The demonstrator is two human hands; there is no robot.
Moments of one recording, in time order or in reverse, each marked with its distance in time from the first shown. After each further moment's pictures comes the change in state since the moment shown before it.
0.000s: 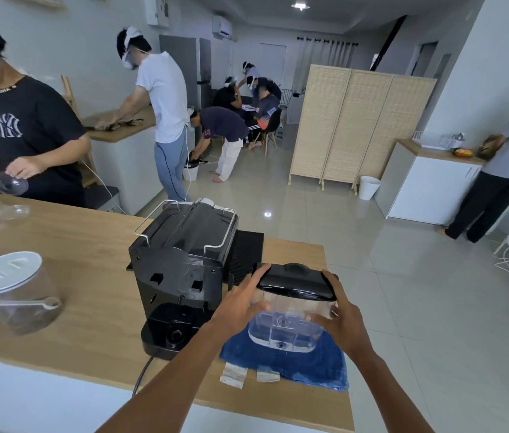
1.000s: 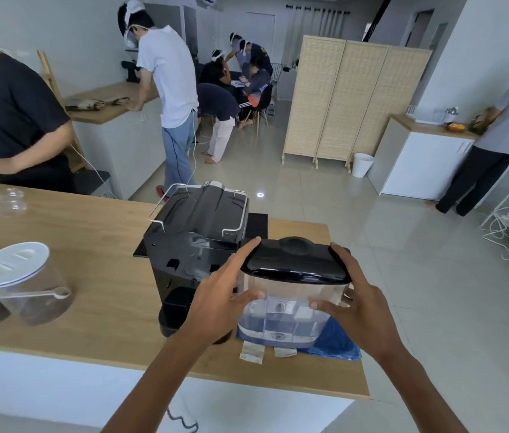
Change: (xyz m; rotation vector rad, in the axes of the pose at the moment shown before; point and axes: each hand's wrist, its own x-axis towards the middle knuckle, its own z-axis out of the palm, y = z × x) left_hand -0.068 0.038 -0.090 -0.099 0.151 0.028; right_hand -0.044 -0.105 -0.007 -0.077 0.062 -0.123
